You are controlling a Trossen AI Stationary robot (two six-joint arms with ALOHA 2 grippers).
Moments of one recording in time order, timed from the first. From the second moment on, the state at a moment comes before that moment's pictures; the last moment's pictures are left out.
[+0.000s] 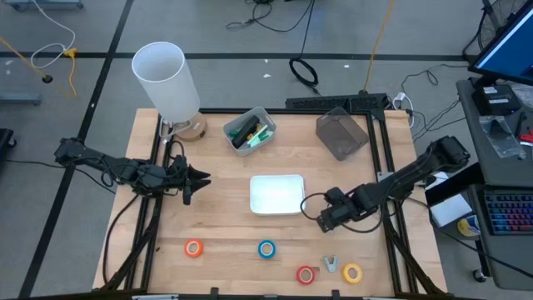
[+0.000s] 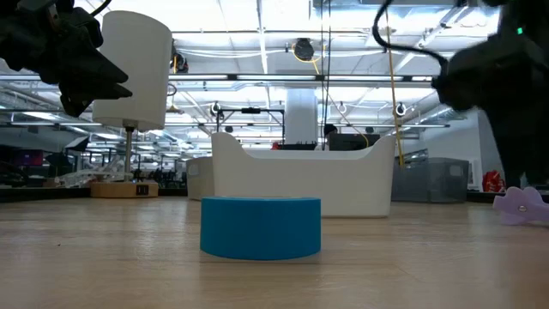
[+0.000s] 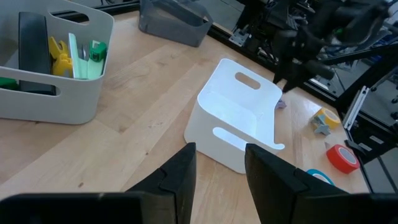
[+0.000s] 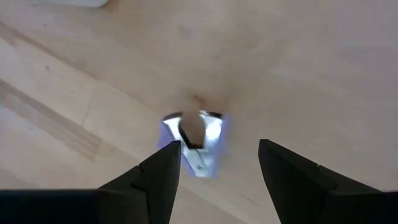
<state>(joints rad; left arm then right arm) -0.31 0.41 0.26 -0.21 -0.45 -0.61 0.45 1.42 0.81 -0.74 0.02 1.55</state>
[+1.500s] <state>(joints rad) -0.31 0.41 0.26 -0.21 -0.45 -0.58 0.43 1.20 0.58 -0.35 0.16 1.70</state>
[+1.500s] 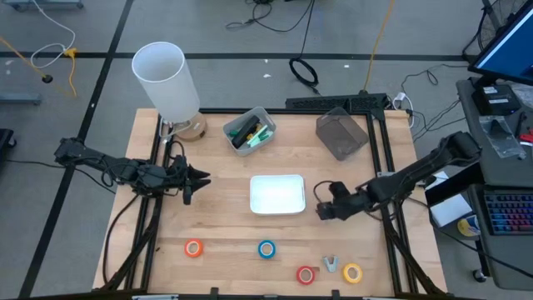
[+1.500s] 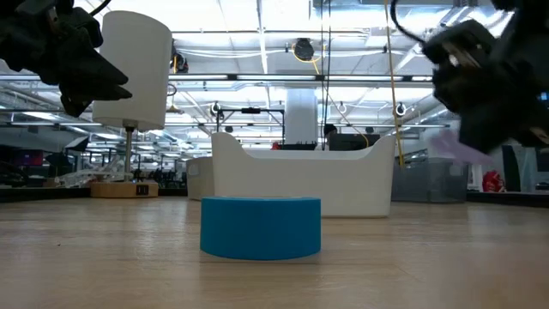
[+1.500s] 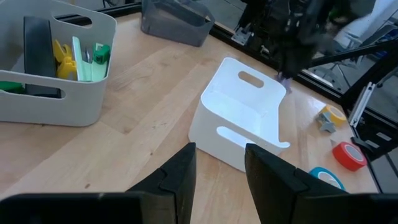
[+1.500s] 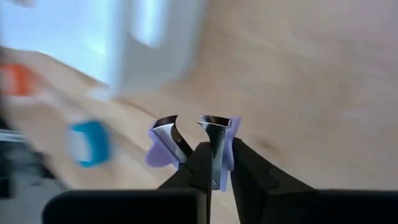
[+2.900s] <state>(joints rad) -0.31 0.41 0.26 -0.21 -0.45 -0.61 0.07 1.63 1.23 -0.53 0.04 0.81</state>
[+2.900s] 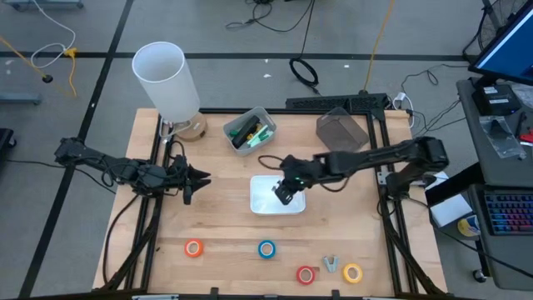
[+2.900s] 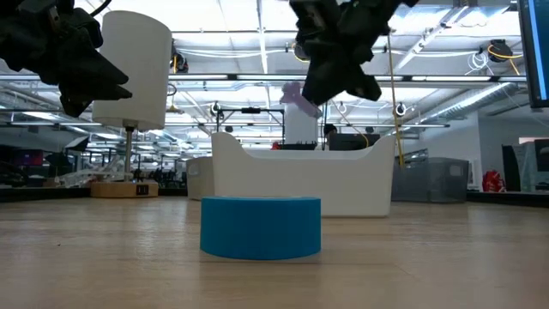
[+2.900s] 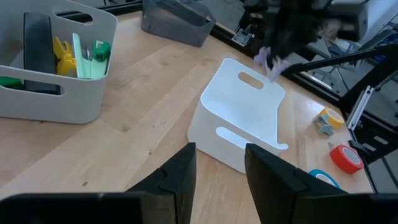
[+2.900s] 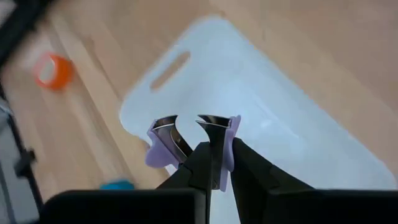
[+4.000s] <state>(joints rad) -0.31 0.41 0.26 -0.21 -0.45 -0.60 0.02 1.79 1.27 -0.67 -0.08 0.73</state>
